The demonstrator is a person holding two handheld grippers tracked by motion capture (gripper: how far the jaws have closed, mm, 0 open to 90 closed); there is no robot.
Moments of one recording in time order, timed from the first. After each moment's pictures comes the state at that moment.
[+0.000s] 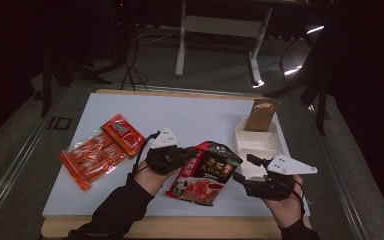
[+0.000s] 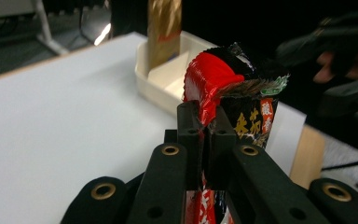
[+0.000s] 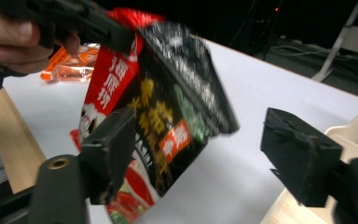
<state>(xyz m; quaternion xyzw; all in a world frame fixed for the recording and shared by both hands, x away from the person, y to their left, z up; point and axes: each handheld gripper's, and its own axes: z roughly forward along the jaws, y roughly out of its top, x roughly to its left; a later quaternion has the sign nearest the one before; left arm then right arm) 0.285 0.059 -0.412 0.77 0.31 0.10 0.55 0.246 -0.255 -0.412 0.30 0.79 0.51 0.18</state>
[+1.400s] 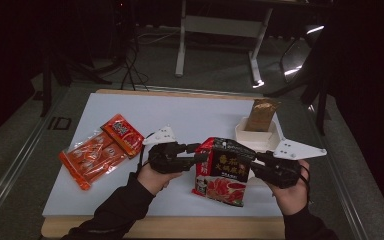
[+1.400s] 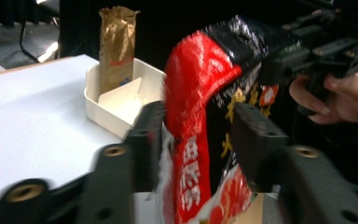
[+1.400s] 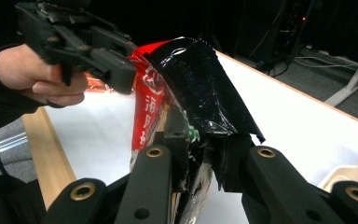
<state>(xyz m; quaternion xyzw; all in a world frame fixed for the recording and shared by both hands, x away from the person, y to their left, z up) 0.291 0.059 -0.415 0.74 0.27 0.02 0.61 0.259 -0.254 -0.368 0.26 0.80 0.52 0.16</state>
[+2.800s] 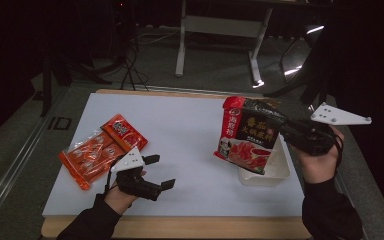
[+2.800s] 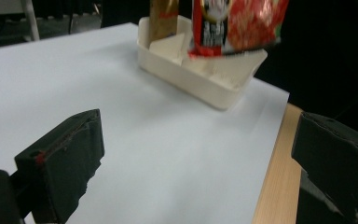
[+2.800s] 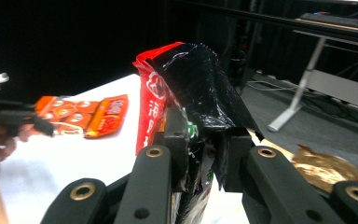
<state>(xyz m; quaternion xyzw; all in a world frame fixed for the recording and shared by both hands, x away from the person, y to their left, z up) 0.252 0.128 -0.466 0.76 0.30 0.08 0.57 0.301 -0.303 -0.306 0.29 0.76 0.54 0.23</state>
